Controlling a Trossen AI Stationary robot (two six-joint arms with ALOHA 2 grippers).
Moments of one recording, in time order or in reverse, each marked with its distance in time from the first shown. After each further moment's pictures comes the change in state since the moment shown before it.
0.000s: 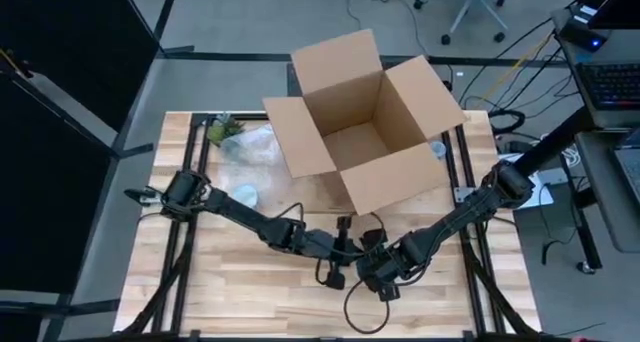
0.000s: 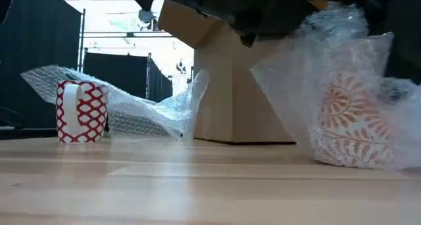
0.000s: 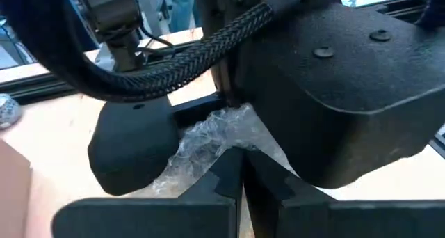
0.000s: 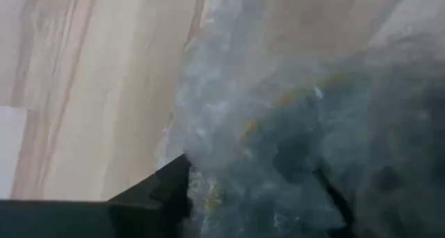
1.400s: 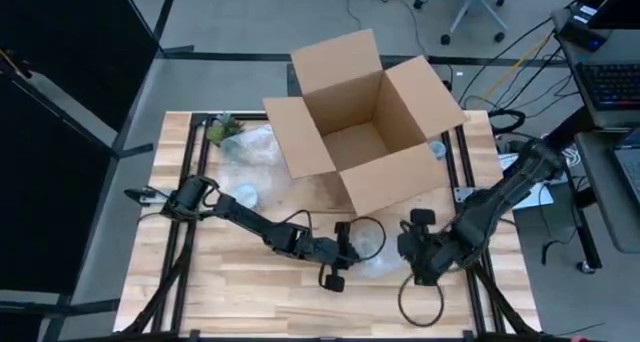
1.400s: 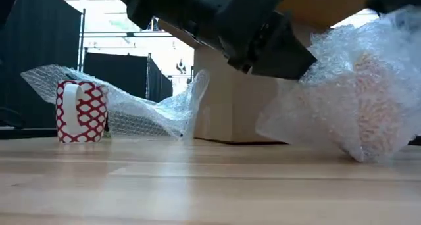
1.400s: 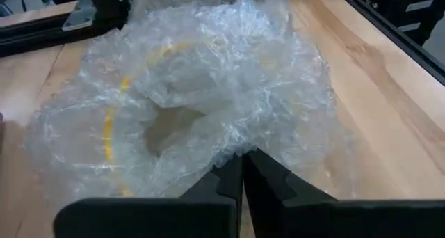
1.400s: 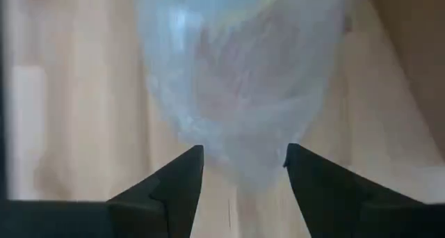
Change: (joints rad) left arm 0.008 0.025 -0.006 -0.052 -0.029 -0.026; right arm 0.170 -0.393 -0.171 -0.260 0.158 0.400
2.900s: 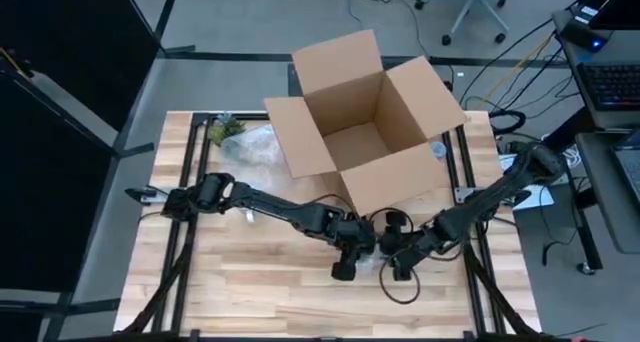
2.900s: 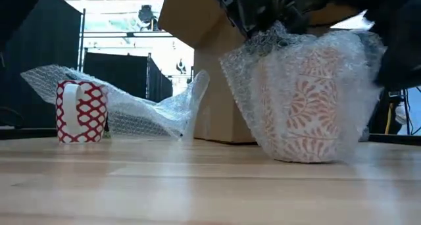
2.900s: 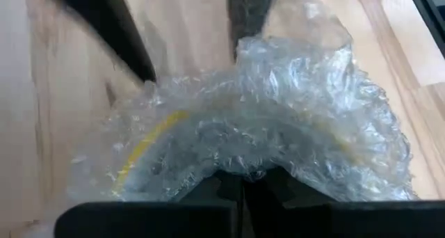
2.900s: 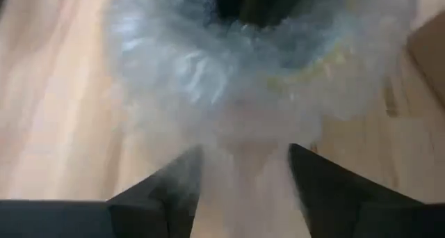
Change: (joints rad) left arm 0.100 0.205 0.555 -0.851 0.288 -0.037; right arm -0.121 -0.069 -0.217 0.436 -0.019 -0.274
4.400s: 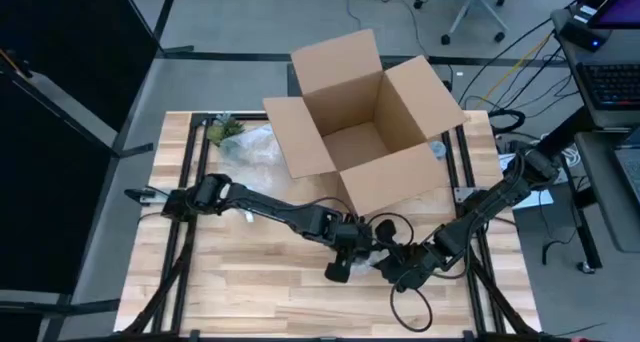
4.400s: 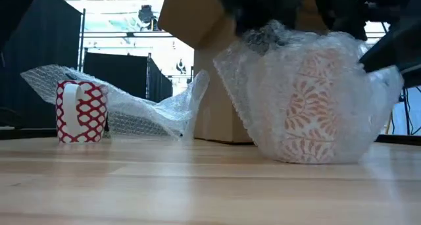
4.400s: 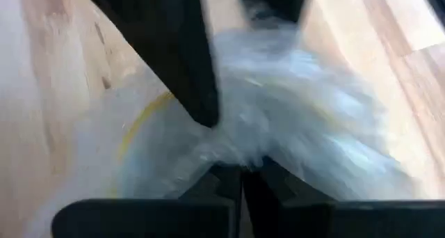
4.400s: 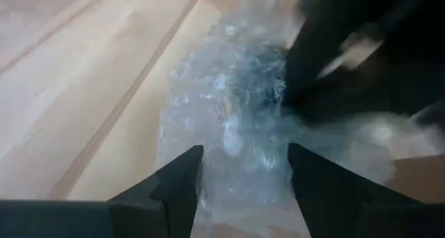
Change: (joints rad) left arm -0.030 -0.128 0.006 -0.048 -0.045 0.097; right arm 0.082 0.168 0.031 0.254 0.252 -0.518
